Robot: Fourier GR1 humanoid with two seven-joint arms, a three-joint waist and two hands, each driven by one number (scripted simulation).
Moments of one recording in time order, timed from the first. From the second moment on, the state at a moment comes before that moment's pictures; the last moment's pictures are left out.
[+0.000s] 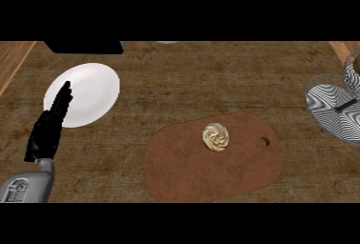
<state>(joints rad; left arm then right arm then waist) -0.16 0.28 0.05 -1.43 -0.16 0.10 0.05 -0.89 -0.57 -0.50 -0.81 1.16 -0.13 0.69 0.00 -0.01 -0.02</state>
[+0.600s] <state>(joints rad) -0.14 0.28 0.07 -1.45 -0.16 0.08 0.06 -0.78 -0.58 -0.54 -1.05 1.08 -0.26 0.72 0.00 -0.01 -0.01</state>
